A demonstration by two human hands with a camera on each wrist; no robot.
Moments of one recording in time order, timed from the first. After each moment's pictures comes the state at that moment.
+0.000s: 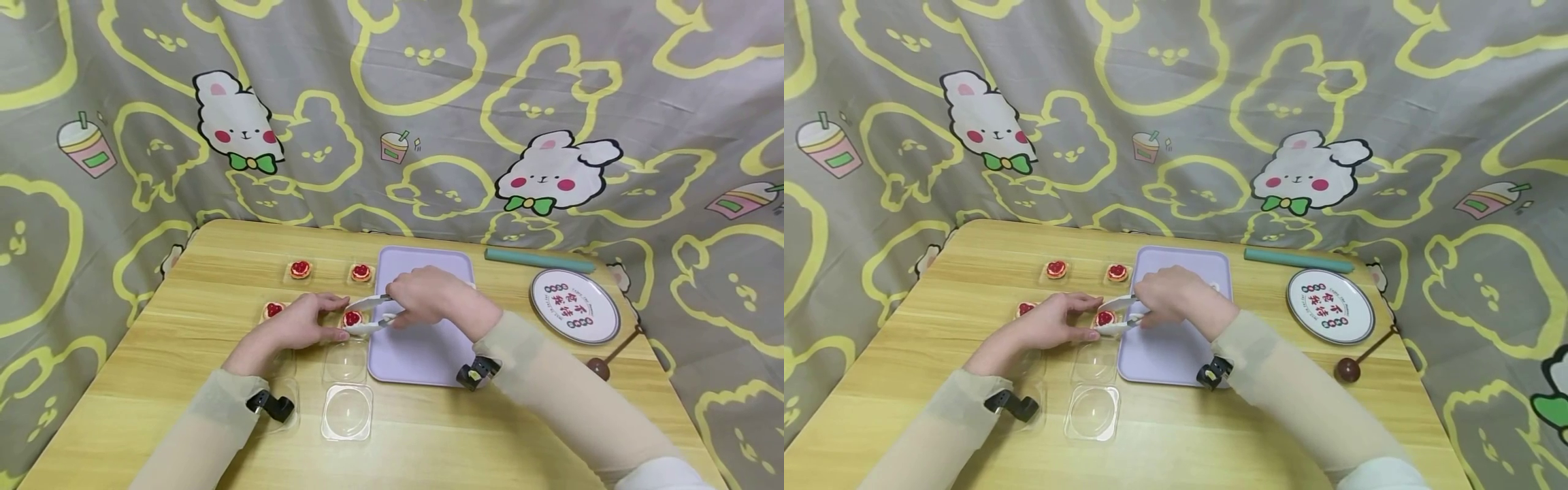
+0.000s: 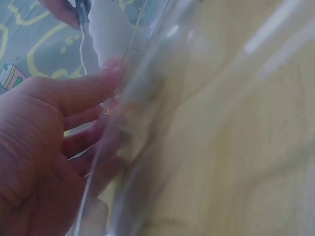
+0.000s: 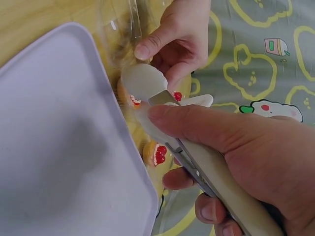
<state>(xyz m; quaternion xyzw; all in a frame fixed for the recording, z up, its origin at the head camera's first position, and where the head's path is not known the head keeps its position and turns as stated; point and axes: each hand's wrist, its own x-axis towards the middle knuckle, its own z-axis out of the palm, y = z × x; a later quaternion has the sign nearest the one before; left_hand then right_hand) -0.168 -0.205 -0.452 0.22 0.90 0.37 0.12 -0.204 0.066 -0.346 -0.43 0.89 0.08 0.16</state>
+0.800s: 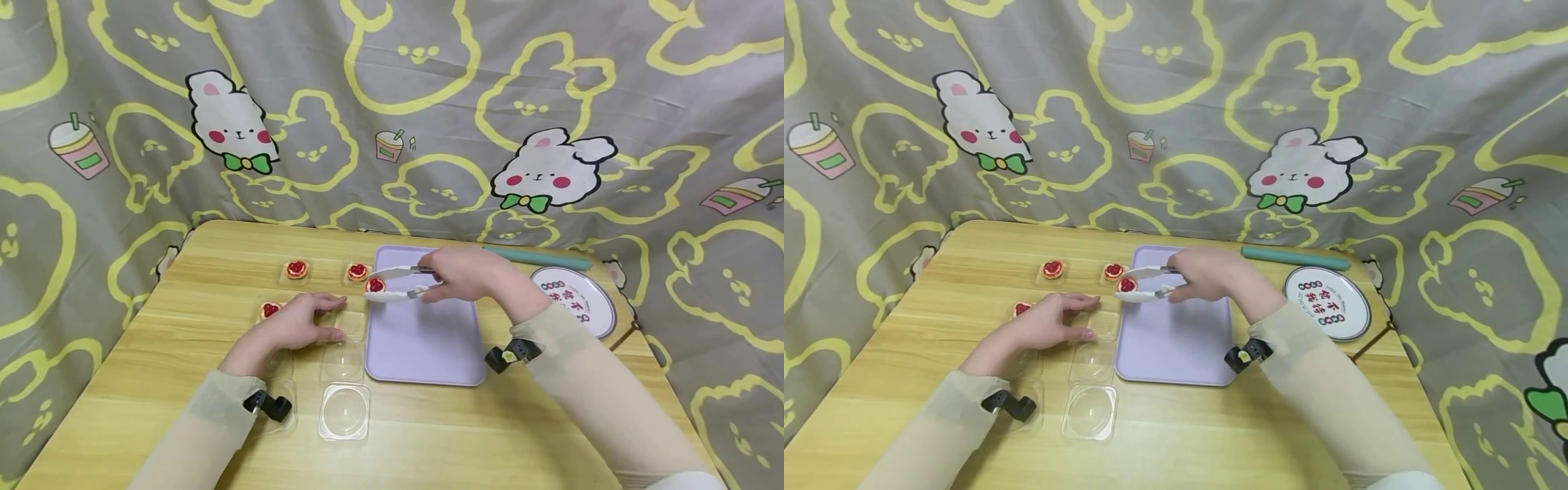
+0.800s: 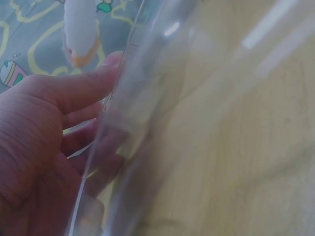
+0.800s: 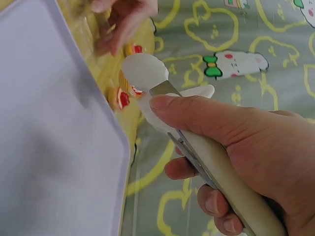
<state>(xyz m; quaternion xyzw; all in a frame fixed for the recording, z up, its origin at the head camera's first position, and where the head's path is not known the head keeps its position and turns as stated) -0.168 -0.206 -0.453 0.21 0.90 0.37 0.12 -0.225 0.128 -0.315 -0.39 0.91 -0.03 0.16</state>
